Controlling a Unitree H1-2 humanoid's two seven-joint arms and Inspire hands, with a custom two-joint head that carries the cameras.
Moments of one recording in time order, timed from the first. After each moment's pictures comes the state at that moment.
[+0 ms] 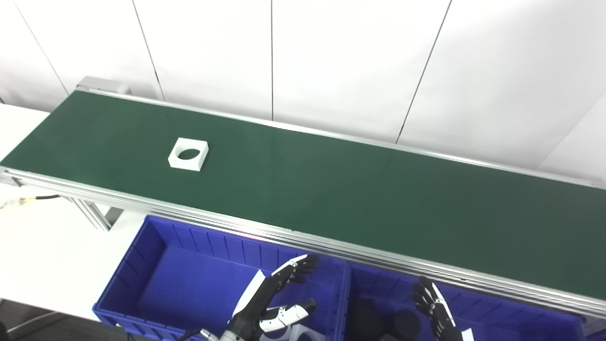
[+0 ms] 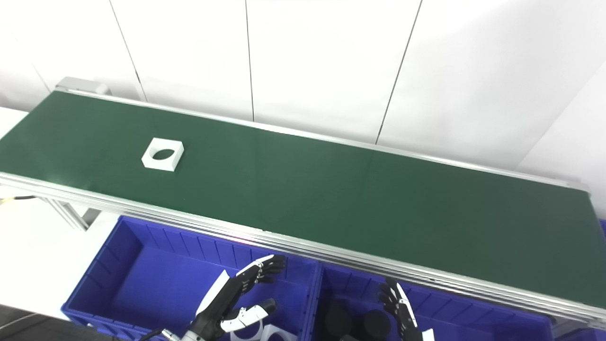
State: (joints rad) left arm 0.15 0.21 -0.57 0.25 0.12 -0.44 0.29; right arm 0.29 -0.16 0.27 0.15 -0.17 -0.42 -0.22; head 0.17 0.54
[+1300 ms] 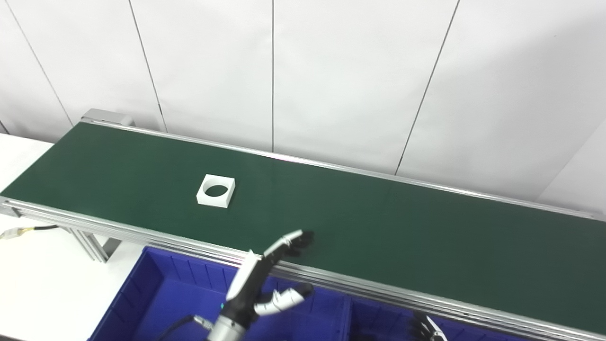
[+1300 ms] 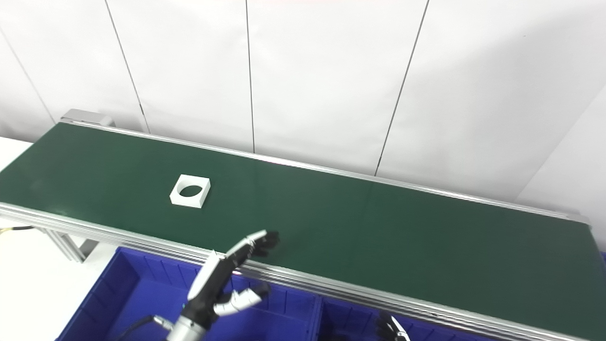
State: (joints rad) left arm -0.03 0.31 -0.61 0.12 0.14 -0.44 0.49; right arm 0.24 -0.18 0.36 0.22 -0.18 -0.42 -0.37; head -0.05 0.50
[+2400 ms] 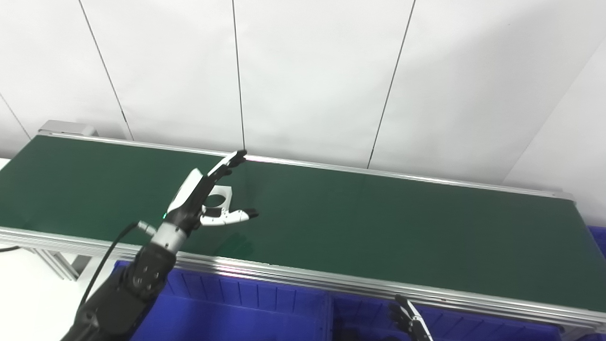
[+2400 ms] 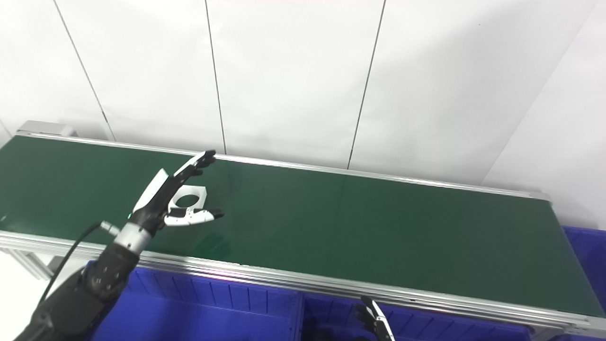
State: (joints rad) left arm -0.41 0.41 -0.32 0.49 0.27 -0.35 0.08; right arm 0.24 -0.20 0.42 0.18 -0.18 -0.42 -0.45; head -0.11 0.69
